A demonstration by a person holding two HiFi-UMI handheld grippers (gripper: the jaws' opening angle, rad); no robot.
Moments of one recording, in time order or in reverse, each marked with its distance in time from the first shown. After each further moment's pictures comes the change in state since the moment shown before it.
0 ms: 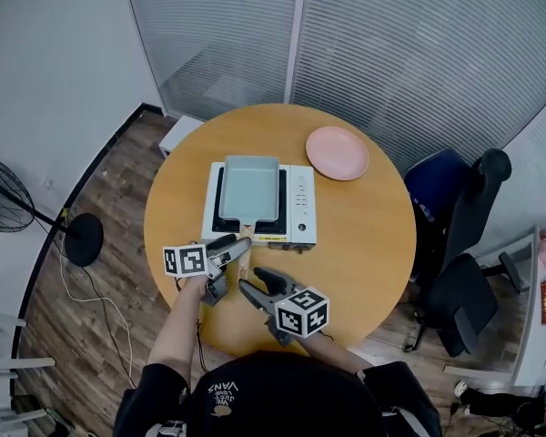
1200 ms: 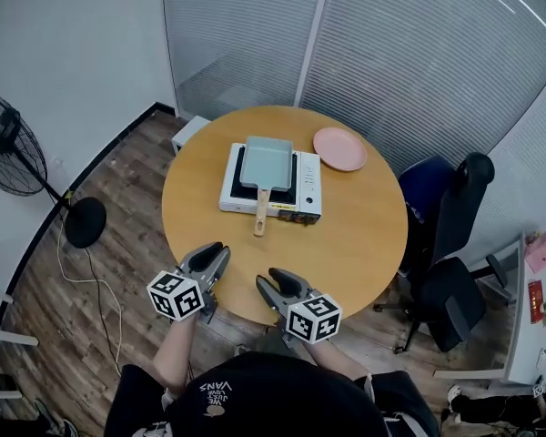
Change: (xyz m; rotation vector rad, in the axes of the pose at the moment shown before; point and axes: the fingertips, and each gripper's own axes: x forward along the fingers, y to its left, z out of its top) left arm -0.175 -0.101 -0.072 0.458 -0.315 0.163; right arm -0.077 0.097 -0.054 -0.108 -0.078 -0.120
